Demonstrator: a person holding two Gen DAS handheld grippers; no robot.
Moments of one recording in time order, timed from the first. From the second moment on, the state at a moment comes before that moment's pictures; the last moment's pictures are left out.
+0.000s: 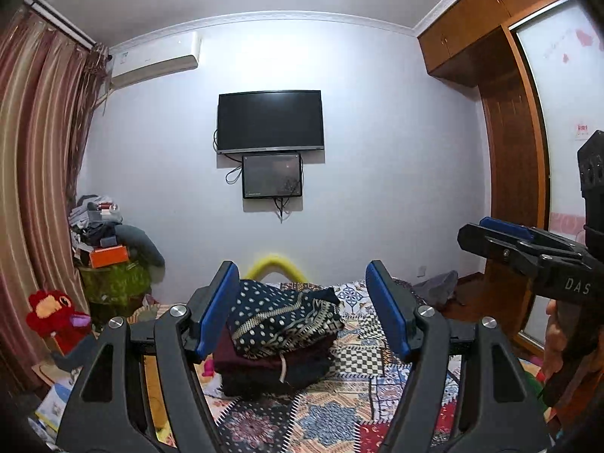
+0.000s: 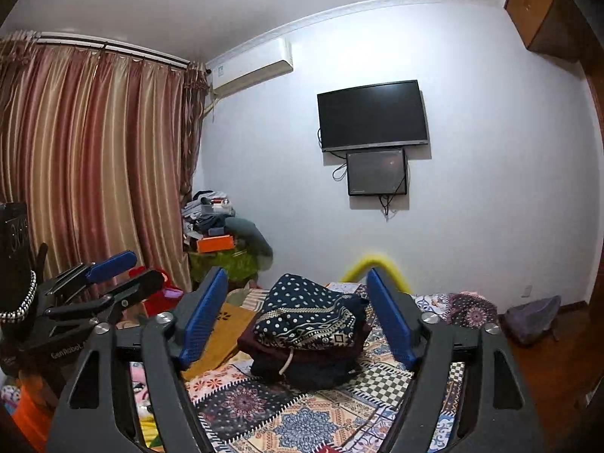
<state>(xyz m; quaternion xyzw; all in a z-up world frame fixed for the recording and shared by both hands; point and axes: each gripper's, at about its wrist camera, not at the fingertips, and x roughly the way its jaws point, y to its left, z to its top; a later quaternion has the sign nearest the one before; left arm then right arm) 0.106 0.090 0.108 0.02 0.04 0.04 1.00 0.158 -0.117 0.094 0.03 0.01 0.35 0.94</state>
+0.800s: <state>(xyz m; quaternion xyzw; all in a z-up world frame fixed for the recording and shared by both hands) 0.091 0.089 0.084 -0.02 0.05 0.07 1.00 0.150 -0.121 0.074 0.05 0.03 0.31 0.95</state>
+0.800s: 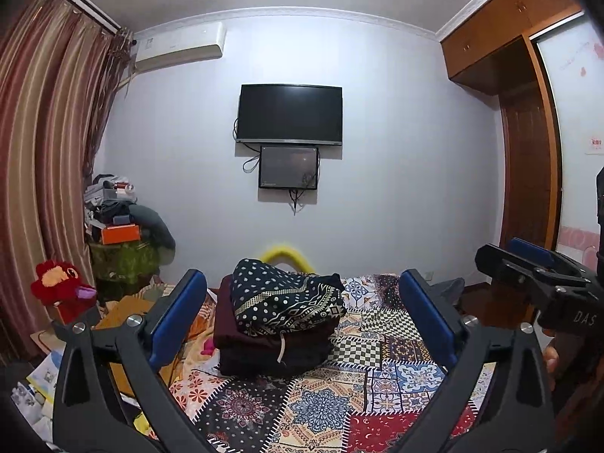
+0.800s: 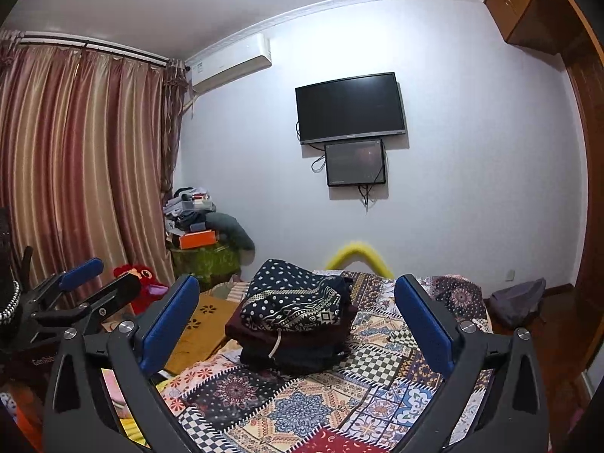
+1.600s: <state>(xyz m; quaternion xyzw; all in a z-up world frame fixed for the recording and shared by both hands) 0.108 0.091 0.073 -0.04 0.08 0.07 0.99 0.149 -0.121 0.071 0.04 0.05 0.31 0.95</state>
